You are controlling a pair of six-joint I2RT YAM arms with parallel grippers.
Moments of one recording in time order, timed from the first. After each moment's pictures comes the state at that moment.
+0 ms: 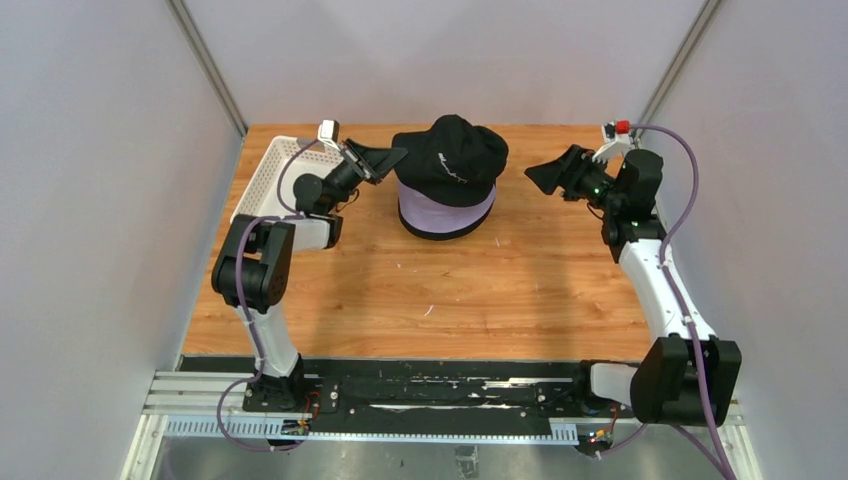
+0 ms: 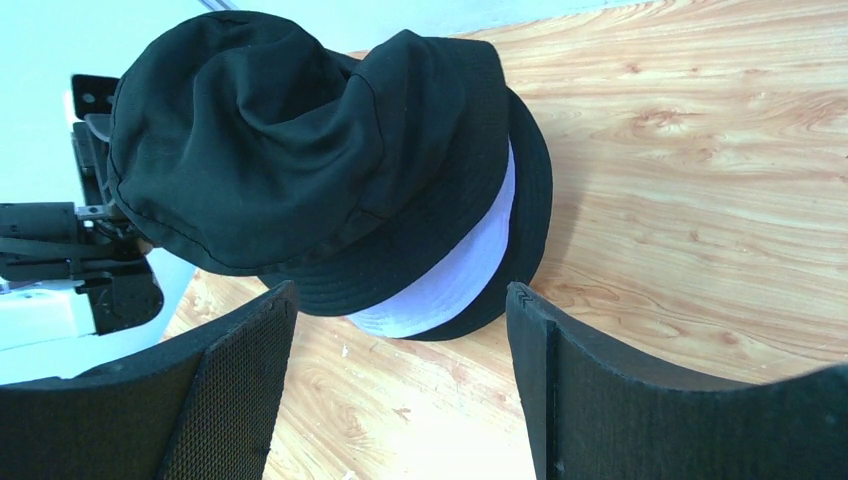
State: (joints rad) left arm -0.22 1.85 0.94 1.48 0.64 -1.51; right arm -0.04 1.22 0.96 0.08 -0.65 0.47
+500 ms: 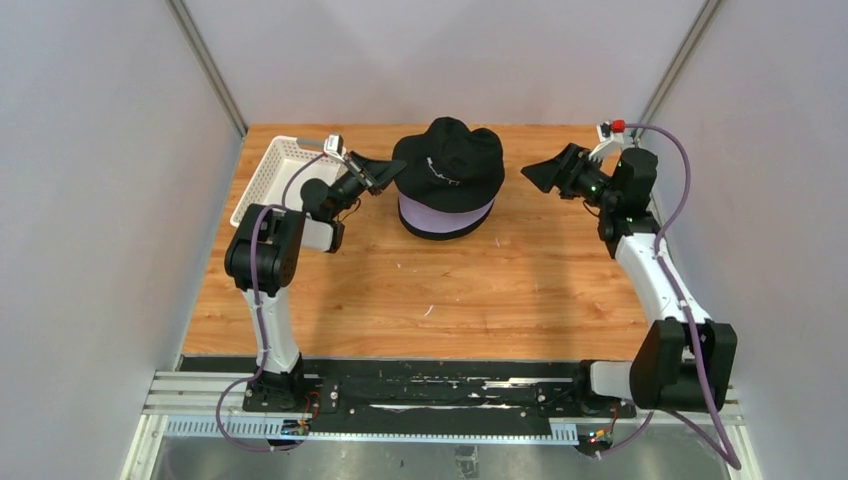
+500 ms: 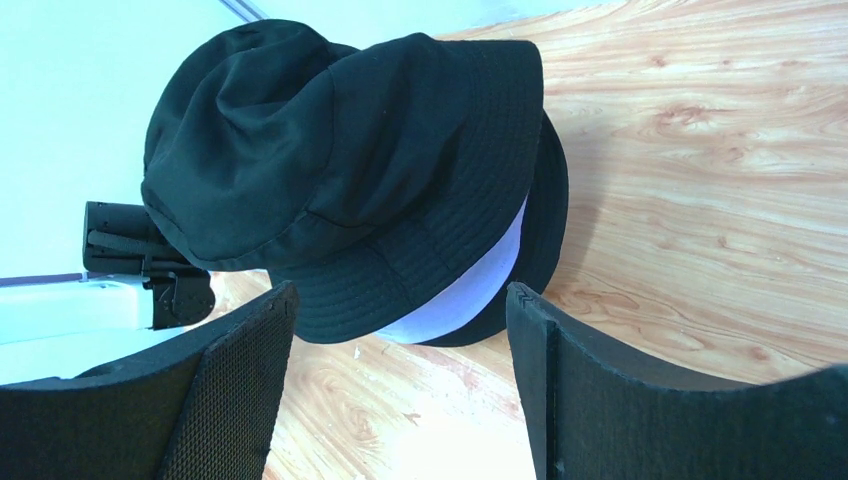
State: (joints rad) left arm -0.19 2.00 0.92 1.49 0.65 -1.52; right arm -0.04 1.27 0.95 0.14 -0.69 0.51
